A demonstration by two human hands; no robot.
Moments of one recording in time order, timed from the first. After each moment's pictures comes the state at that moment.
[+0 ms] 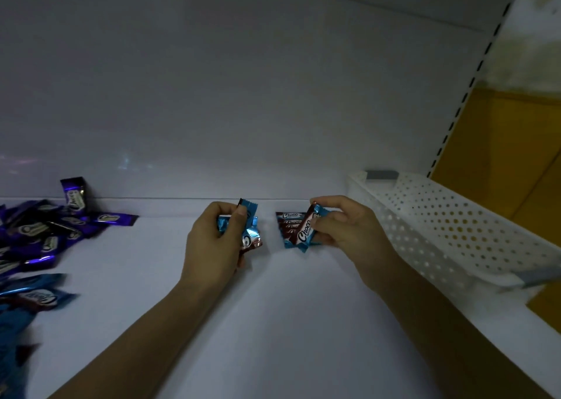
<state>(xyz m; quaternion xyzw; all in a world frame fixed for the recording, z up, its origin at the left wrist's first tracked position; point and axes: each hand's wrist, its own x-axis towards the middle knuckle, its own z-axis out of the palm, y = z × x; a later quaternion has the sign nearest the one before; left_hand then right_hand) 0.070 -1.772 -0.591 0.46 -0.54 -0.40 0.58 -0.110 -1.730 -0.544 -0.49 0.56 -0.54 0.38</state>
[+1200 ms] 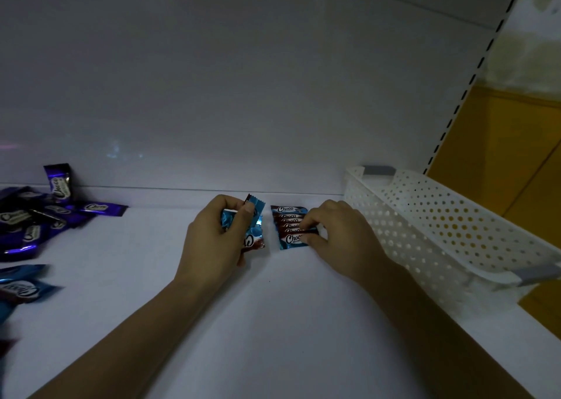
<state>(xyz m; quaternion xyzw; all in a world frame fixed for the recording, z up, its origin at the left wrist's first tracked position) 0.067 -1.762 -0.586 0.45 -0.59 -0.39 0.54 -0.129 -1.751 -0.572 -0.74 0.63 -0.21 -0.08</state>
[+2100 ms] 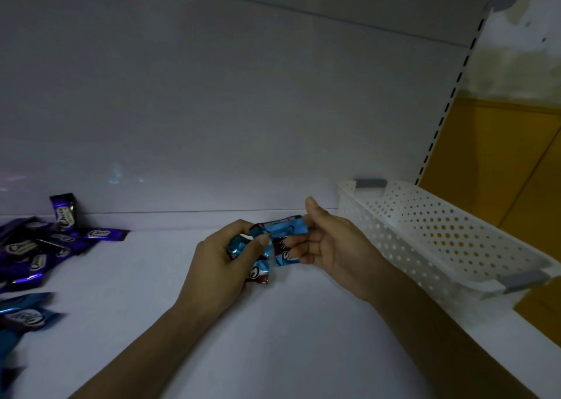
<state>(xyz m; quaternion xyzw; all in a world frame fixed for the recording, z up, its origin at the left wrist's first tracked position) 0.066 -1.752 -0.582 0.36 -0.66 -0.40 0.52 -0.112 -1.731 -0.543 -0.51 0.44 -0.50 0.54</state>
